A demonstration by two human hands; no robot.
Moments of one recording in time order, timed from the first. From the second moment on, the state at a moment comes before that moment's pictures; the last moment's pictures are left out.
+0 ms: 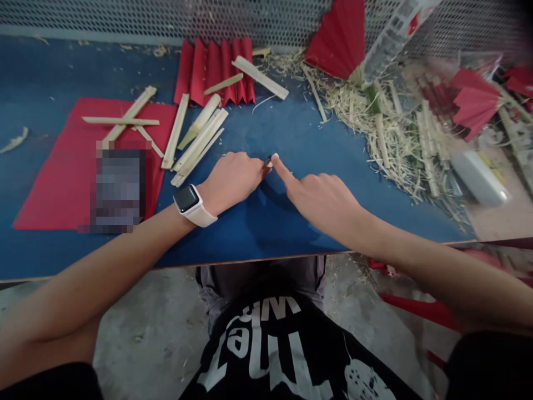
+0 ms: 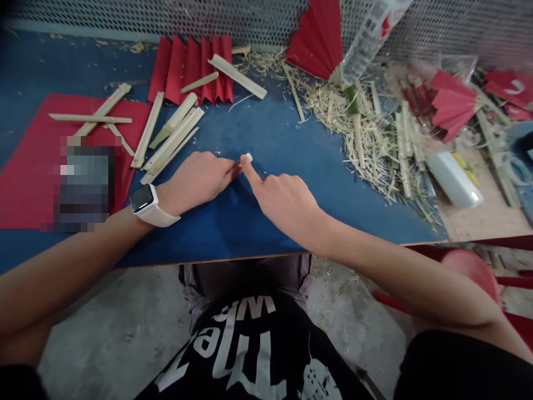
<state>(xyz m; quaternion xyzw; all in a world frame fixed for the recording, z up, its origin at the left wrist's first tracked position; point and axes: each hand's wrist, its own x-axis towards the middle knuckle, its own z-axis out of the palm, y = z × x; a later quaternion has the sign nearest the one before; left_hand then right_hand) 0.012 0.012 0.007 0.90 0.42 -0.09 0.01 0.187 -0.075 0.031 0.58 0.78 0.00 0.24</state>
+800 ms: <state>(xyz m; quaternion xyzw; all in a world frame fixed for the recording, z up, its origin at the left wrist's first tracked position) 0.009 0.012 0.003 0.90 0.42 -0.07 0.02 0.189 -0.069 0.026 0.59 0.77 -0.01 0.23</state>
